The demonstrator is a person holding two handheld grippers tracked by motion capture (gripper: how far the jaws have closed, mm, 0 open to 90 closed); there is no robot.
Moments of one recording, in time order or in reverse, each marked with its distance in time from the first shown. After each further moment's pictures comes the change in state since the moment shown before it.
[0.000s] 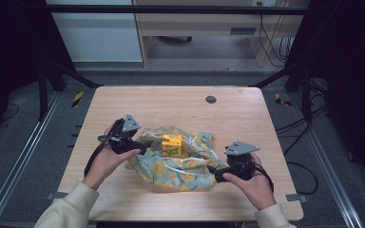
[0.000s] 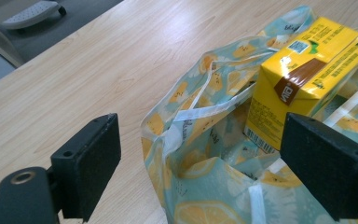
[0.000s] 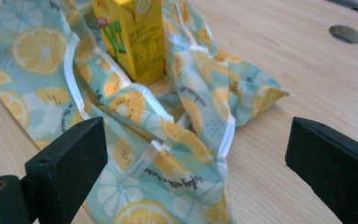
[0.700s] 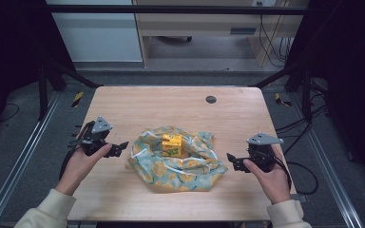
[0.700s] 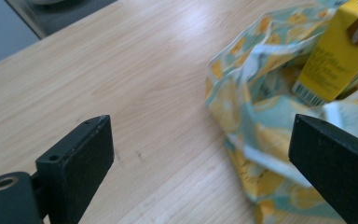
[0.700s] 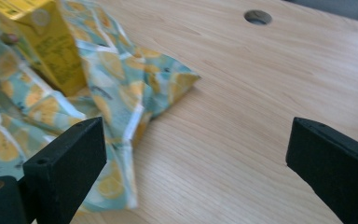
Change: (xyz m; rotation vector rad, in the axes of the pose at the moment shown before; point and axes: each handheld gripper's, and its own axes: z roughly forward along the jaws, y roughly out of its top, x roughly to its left) left arm 0.049 -0.053 -0.037 0.033 0.066 -0.108; right arm -0.051 -0.010 -0.026 0.007 -0.155 0.147
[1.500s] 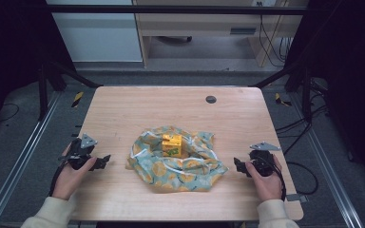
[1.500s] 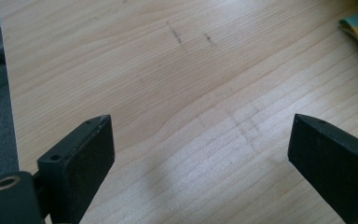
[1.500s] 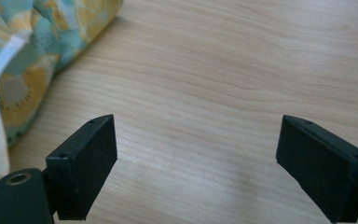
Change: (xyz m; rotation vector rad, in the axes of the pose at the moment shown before) left arm 0.031 -0.084 0.022 0.123 0.126 -0.076; right arm -0.022 -0.053 0.039 0.109 -0.160 0.153
